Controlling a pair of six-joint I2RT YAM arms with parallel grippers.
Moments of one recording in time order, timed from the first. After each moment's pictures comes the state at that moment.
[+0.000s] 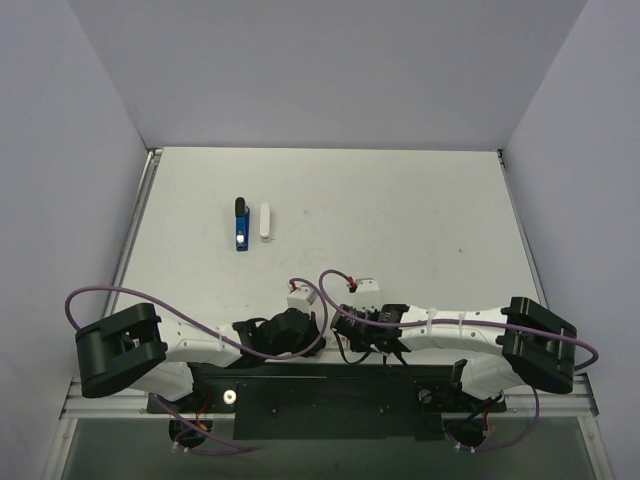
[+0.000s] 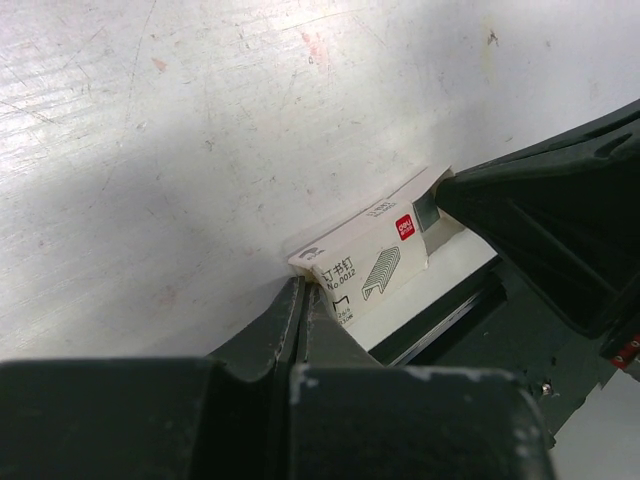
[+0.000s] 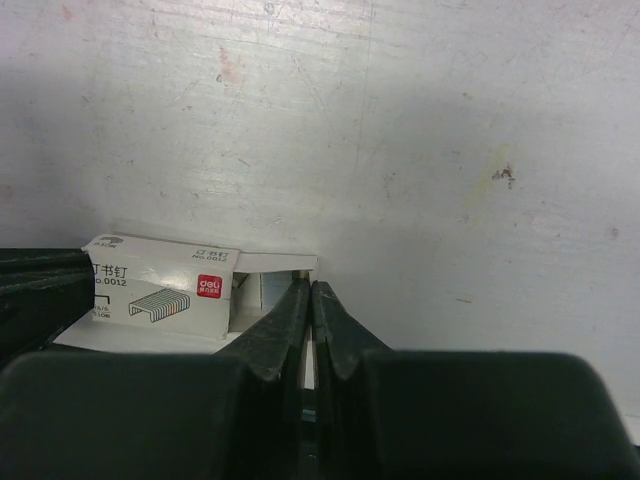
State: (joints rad) left arm -1.19 1.37 0.38 0.28 -0.18 -0.91; right arm 1.19 1.39 0.65 -0.50 0.42 0.99
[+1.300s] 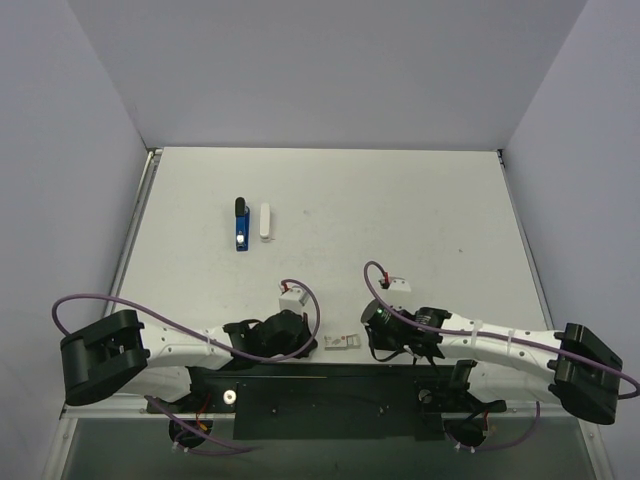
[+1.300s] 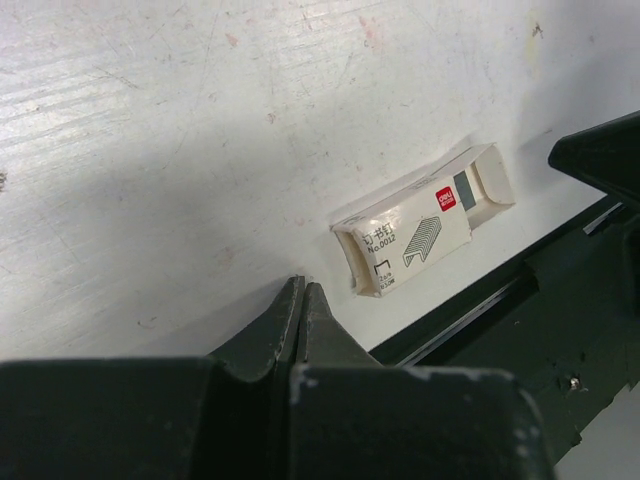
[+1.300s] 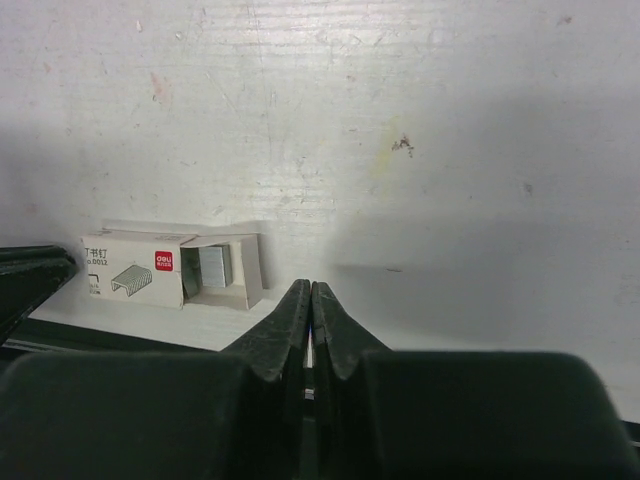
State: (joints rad) left arm -1.19 1.27 0.36 0.17 -0.23 -0.91; right arm 1.09 1.09 0.49 -0.51 0.36 1.07
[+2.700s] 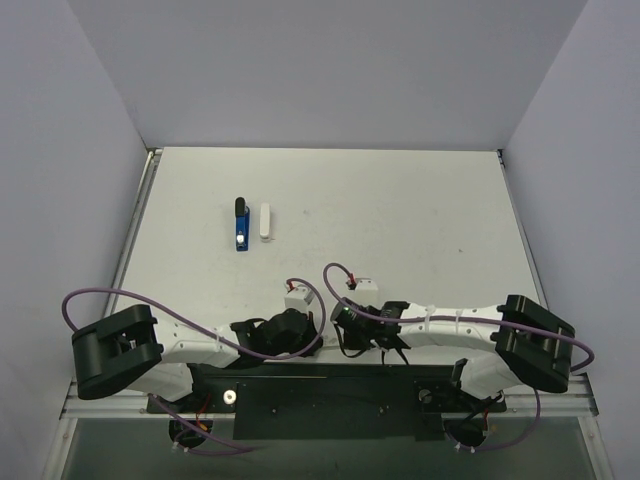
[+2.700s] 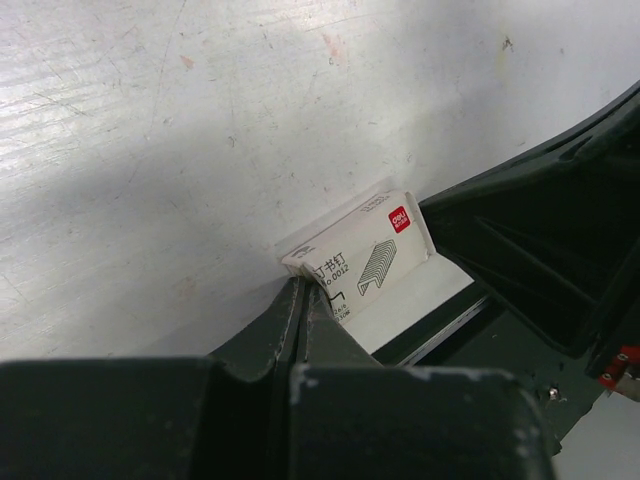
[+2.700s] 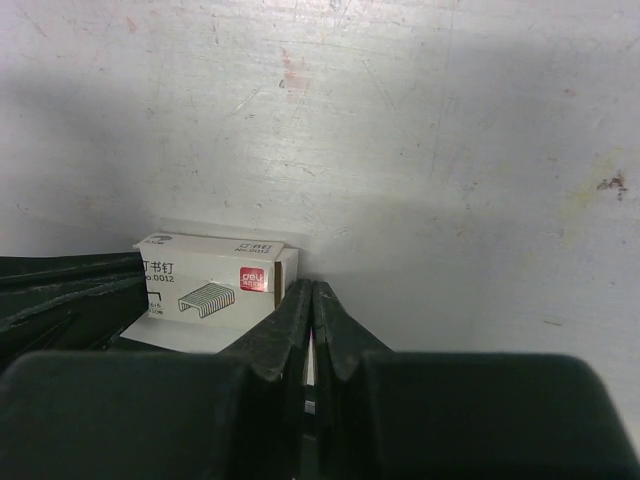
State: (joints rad) left arm -1.19 1.35 0.38 0.27 -0.20 -0.92; right arm 1.15 1.40 0.62 -0.37 0.28 1.05
